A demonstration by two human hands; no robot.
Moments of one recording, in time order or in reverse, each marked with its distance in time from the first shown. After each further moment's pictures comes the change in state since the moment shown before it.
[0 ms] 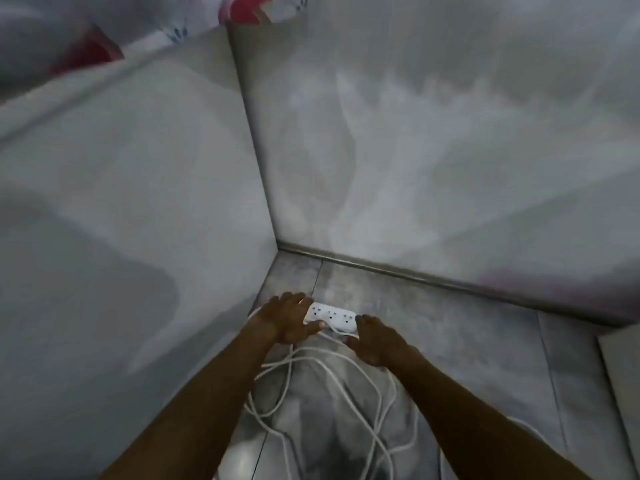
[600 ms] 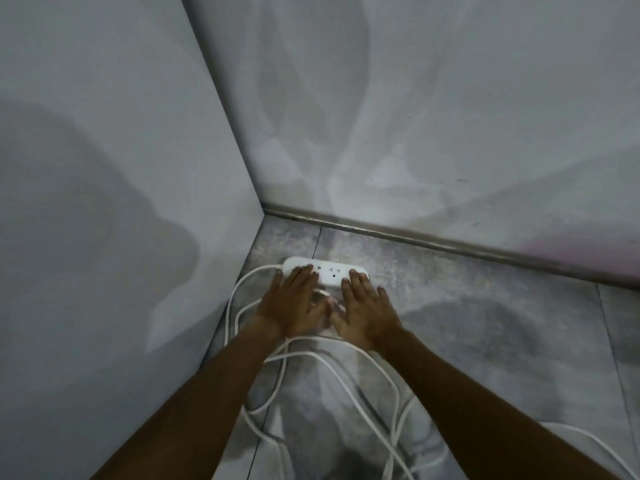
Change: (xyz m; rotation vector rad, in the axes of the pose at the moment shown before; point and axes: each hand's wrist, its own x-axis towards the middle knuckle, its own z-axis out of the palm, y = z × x) left_hand 0.088 -0.028 0.100 0.026 0.158 0.000; right_hand 0.102 0.015 0.054 -0.112 0.161 -0.068
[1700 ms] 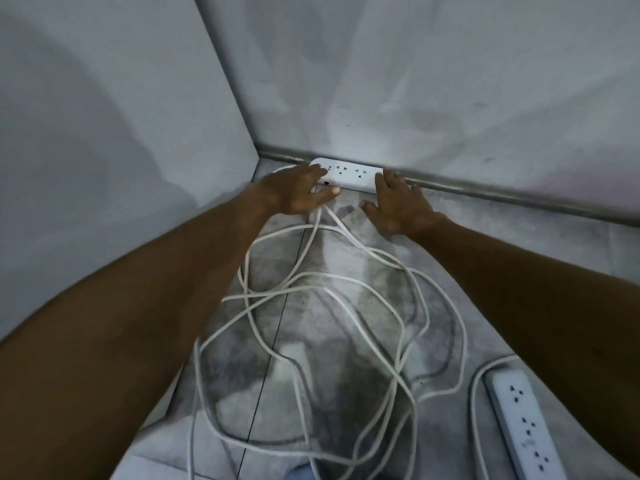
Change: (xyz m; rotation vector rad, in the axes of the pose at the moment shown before) left_hand 0.058 -0.010 -0.102 -0.168 -0.105 0.134; right_hand 0.035 0.047 -0.073 -0.026 0.067 0.117
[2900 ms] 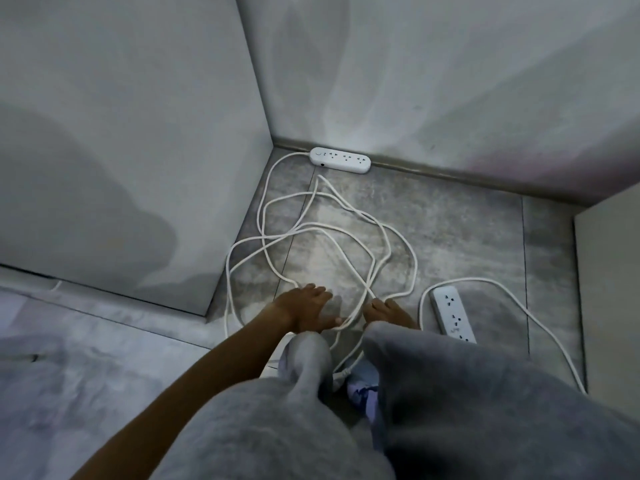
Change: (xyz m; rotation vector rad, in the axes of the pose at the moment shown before) left_hand -0.265 0.139 0.143 0.086 -0.384 -0.043; right_hand -0.322 -0.002 0.116 -0.298 -0.006 -0.568
